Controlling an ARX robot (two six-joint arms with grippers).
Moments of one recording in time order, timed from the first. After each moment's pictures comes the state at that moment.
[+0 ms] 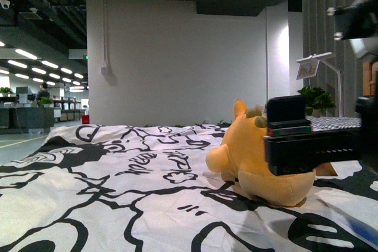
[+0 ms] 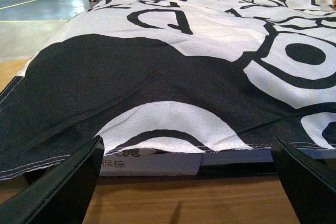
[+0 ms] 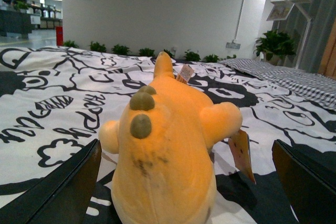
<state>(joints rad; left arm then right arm) 0.00 0.00 0.01 -0.01 0.00 0.00 0.50 1.39 0.68 1.00 0.53 -0.23</state>
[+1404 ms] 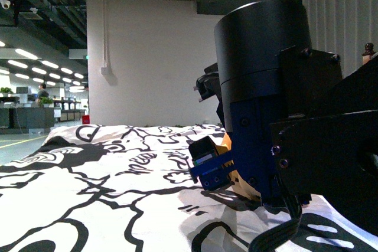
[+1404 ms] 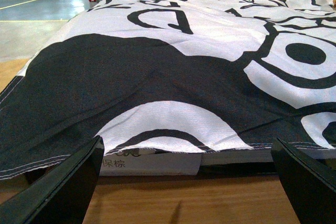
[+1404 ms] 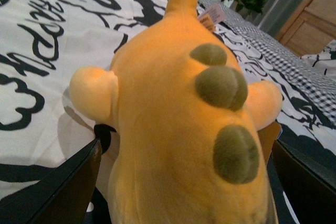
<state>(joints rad) 0.00 0.00 0.01 -0.01 0.00 0.00 0.55 1.72 1.17 0.47 0.80 -0.34</state>
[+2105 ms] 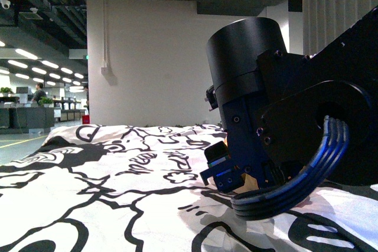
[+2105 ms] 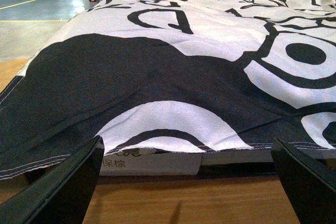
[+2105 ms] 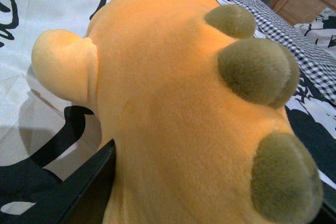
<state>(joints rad) 0.00 0.00 0.01 -0.01 0.00 0.00 0.51 1.77 1.29 0.27 0.85 -0.26</state>
